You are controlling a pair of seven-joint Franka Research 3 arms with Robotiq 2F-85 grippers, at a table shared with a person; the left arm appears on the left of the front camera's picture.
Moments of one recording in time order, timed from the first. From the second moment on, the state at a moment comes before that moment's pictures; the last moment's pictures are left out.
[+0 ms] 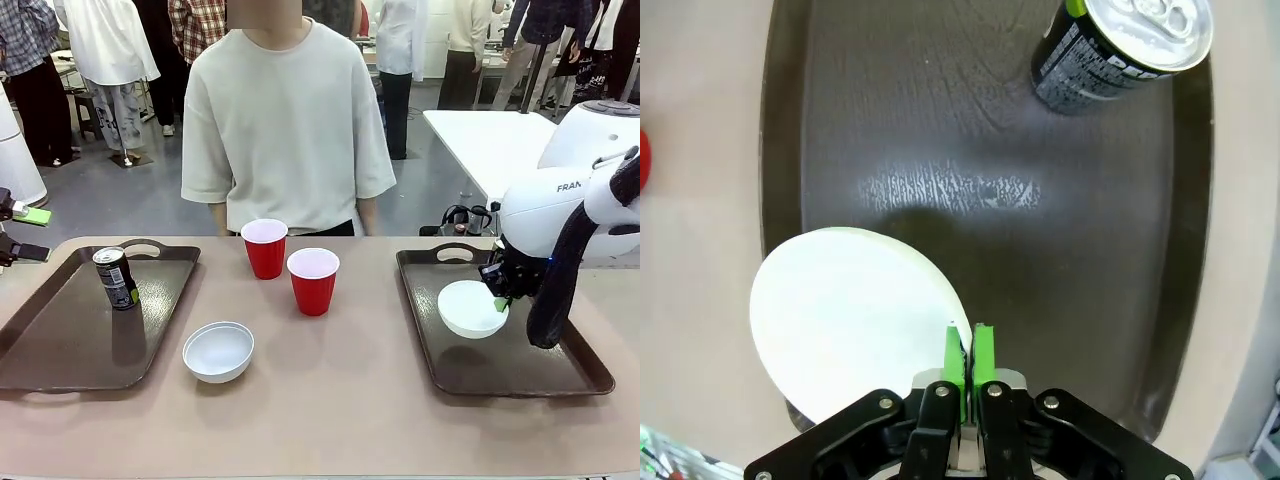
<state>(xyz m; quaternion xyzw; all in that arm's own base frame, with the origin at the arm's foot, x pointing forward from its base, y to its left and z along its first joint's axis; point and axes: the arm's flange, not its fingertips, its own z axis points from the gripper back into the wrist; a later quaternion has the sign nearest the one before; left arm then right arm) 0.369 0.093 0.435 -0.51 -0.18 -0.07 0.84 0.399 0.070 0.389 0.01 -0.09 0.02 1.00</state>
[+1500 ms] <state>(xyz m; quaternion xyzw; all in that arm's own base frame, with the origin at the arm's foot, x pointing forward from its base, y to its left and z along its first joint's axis) 0.369 0.093 0.435 -0.51 -0.18 -0.07 0.84 0.367 0.045 0.475 0.29 -0.07 0.09 0.95</state>
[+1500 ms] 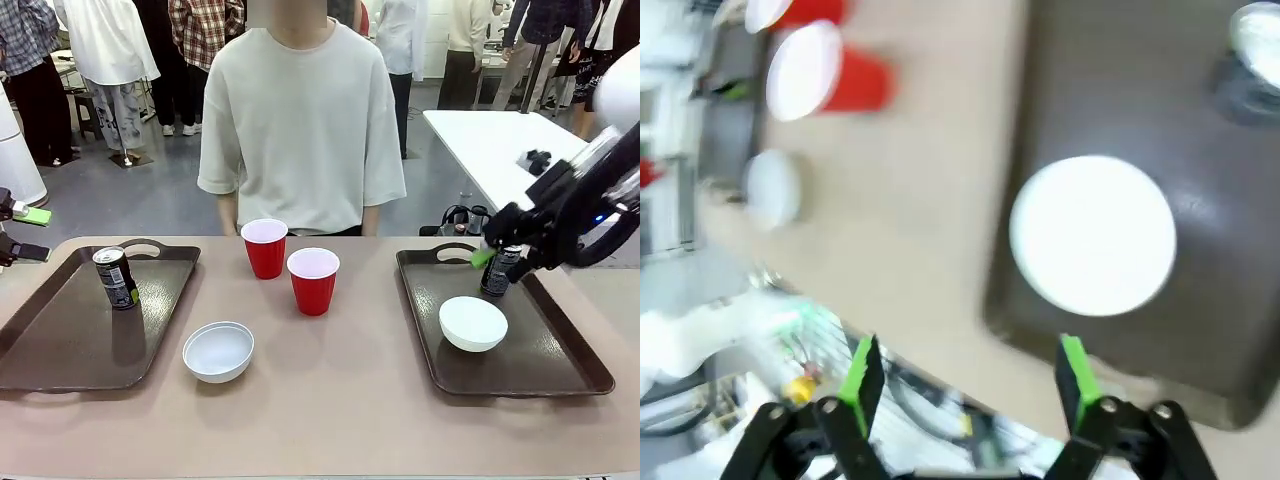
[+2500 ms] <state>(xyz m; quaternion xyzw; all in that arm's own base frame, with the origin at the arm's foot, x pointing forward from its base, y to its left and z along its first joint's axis) 0.369 0.093 0.435 -0.51 -0.18 -0.07 0.84 0.368 0.011 0.471 0.63 -0.06 0.01 0.78</state>
